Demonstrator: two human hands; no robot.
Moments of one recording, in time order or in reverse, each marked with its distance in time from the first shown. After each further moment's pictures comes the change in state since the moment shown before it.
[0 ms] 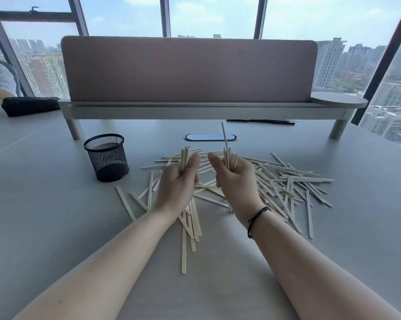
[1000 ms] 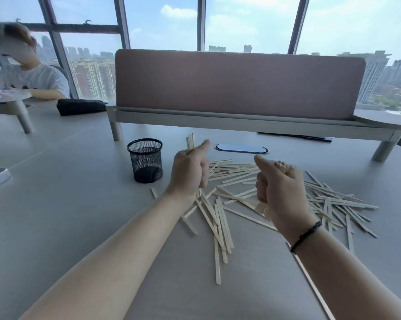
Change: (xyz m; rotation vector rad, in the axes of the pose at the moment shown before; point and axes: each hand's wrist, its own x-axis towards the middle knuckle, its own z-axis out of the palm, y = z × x) left_hand 0.026 0.037 -0.042 -0.254 0.061 -0.156; right_hand 0.005 -0.033 -0.005 0.194 -0.085 0.076
